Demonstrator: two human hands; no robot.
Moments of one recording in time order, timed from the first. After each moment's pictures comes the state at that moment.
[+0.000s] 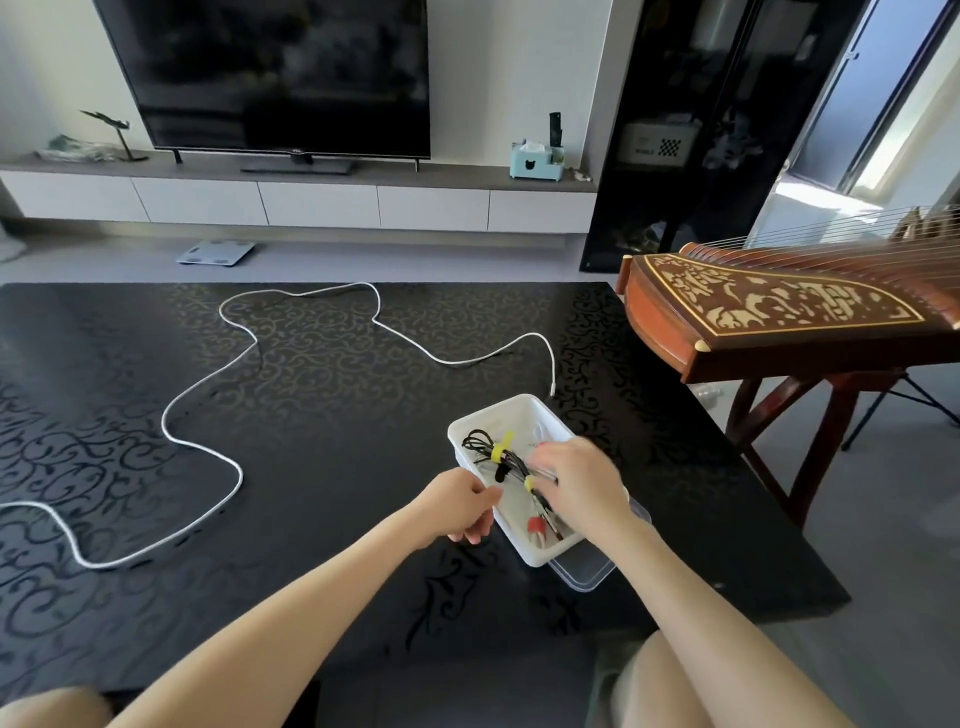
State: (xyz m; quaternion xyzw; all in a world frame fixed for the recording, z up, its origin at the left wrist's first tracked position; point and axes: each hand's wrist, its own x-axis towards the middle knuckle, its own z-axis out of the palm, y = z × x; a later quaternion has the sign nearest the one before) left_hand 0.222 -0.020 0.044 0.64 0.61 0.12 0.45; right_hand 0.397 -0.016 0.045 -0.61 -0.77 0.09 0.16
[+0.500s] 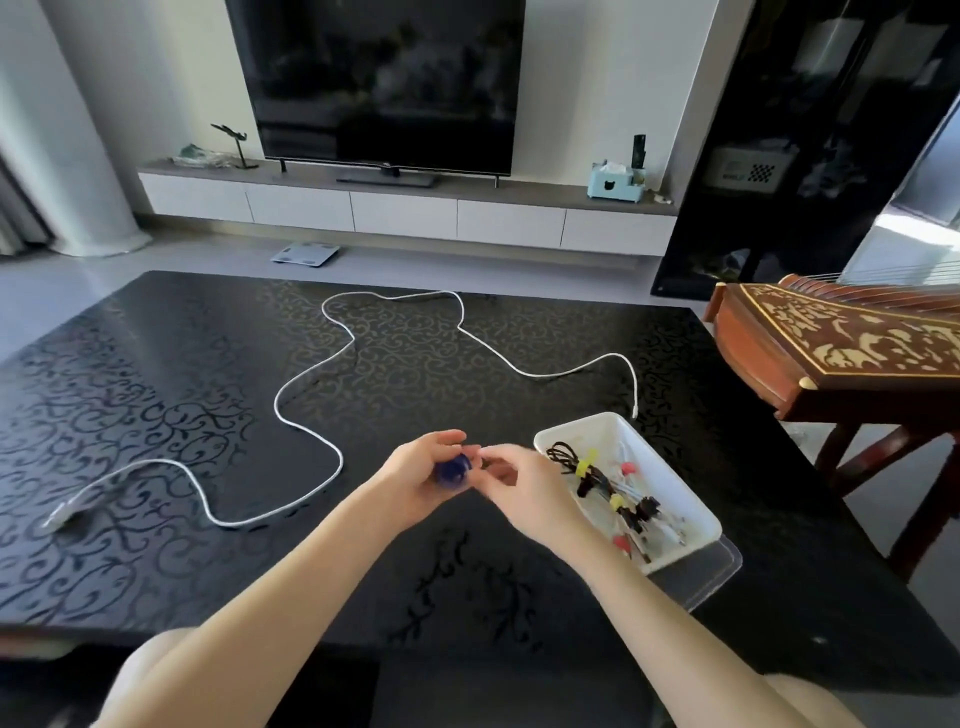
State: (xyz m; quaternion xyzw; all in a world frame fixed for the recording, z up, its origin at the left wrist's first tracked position) left_hand 0.114 -0.036 0.079 0.18 0.50 0.51 0.68; right_hand 0.259 -0.032 0.064 -0.52 -0.73 0.35 0.28
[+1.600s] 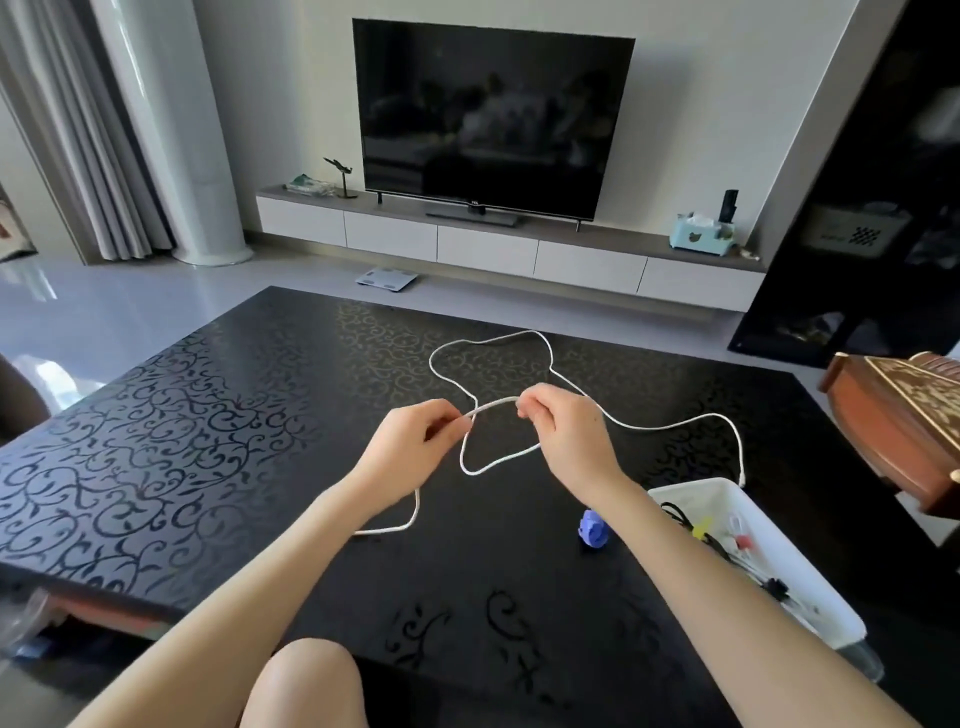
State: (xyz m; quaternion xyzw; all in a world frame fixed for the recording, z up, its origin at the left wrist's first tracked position) left_hand -0.028 -0.068 0.126 0.64 0.63 0.41 0.15; right_hand 0.150 0.000 0.138 -0.38 -0.83 0.15 0.38
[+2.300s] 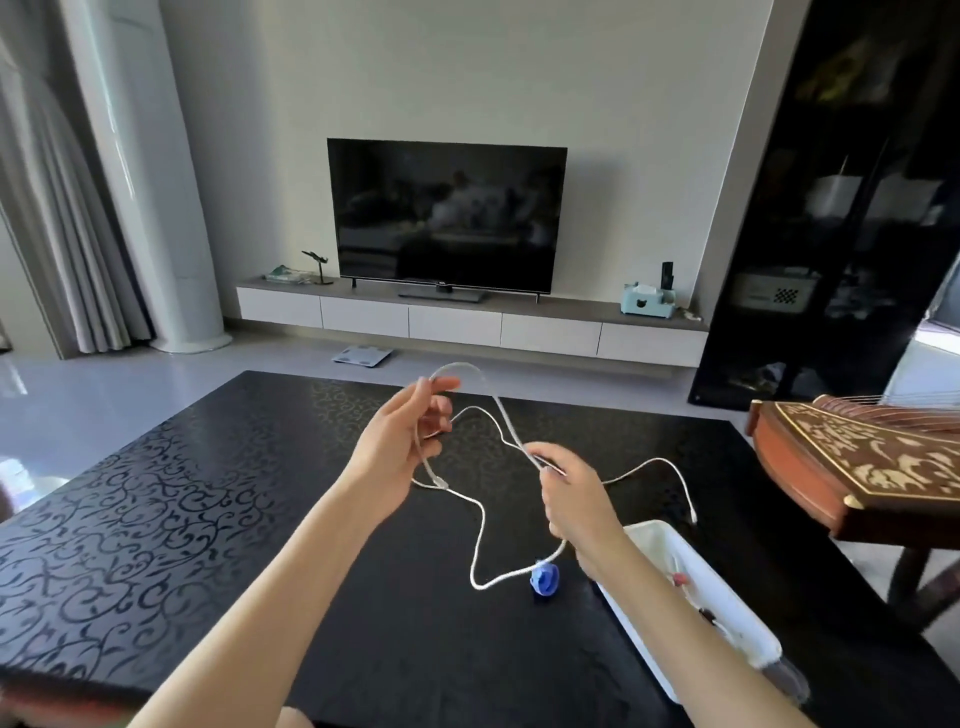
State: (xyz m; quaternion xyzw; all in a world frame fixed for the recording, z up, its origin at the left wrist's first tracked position) left_hand 0.029 -0.075 0.212 0.45 0.39 0.65 0.47; right_hand 0.217 -0.029 0.160 -0.47 -0.63 0.43 0.44
